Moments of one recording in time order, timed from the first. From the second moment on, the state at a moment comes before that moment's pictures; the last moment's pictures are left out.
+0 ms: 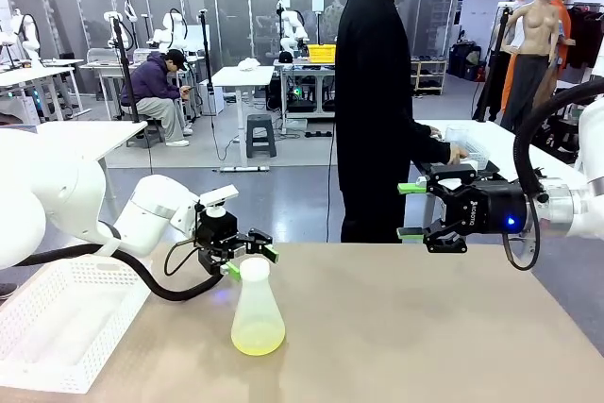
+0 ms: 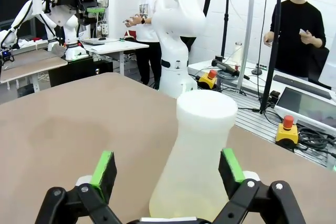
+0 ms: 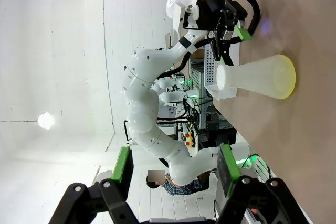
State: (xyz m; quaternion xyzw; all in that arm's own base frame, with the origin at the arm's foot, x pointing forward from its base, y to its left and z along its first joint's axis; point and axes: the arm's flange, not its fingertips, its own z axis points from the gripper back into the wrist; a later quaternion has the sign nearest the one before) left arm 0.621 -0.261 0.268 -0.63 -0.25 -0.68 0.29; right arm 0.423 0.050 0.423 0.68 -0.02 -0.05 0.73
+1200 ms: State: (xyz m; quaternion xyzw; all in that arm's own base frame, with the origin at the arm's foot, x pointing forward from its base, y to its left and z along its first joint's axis) left arm 0.599 -0.279 0.259 -0.66 -0.21 -0.67 0.26; right arm 0.423 0.050 0.423 0.68 -0.02 -0.05 0.73
